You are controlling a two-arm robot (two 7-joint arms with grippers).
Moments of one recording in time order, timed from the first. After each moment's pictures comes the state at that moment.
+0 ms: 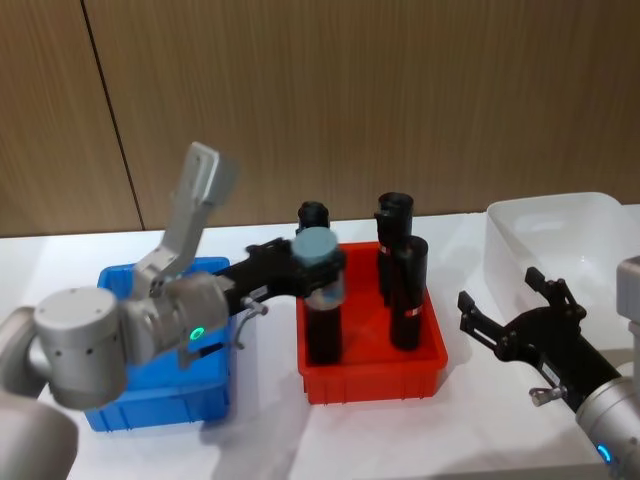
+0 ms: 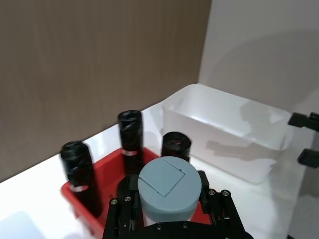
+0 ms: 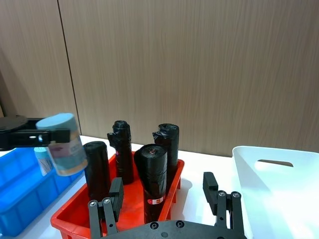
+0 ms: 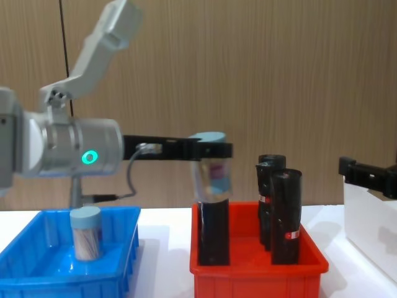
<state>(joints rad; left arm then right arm) -0.56 0.25 0.35 -1.29 -0.39 0.34 -0.57 -0.01 0.34 -0.23 -1.77 0.29 0.03 0.07</state>
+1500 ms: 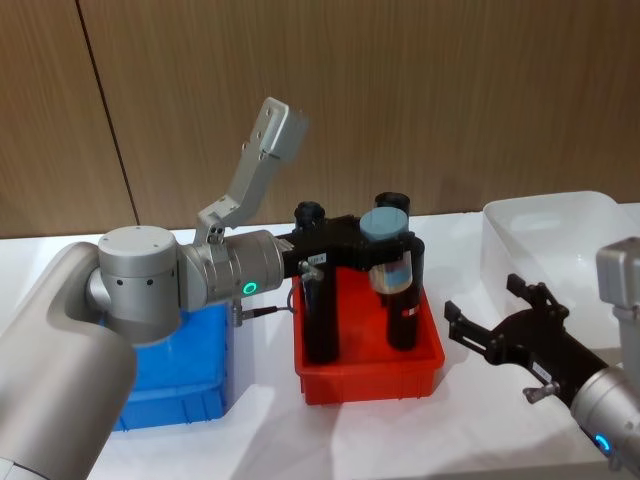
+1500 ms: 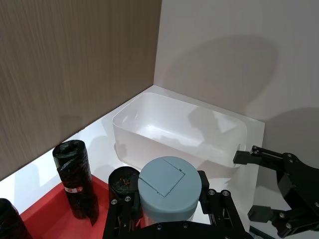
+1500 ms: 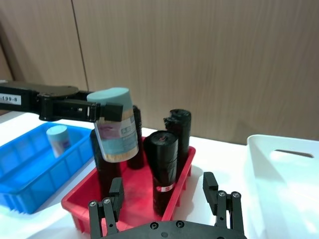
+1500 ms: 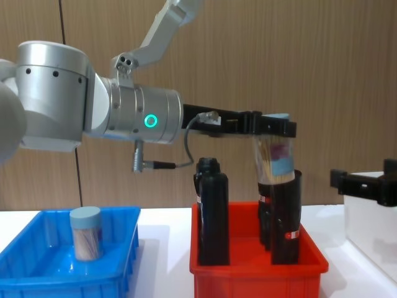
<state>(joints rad) -0.75 0.14 0.40 -1.10 -0.35 0.40 -0.74 0.03 0.35 -0.21 -1.75 0.31 0.14 0.16</state>
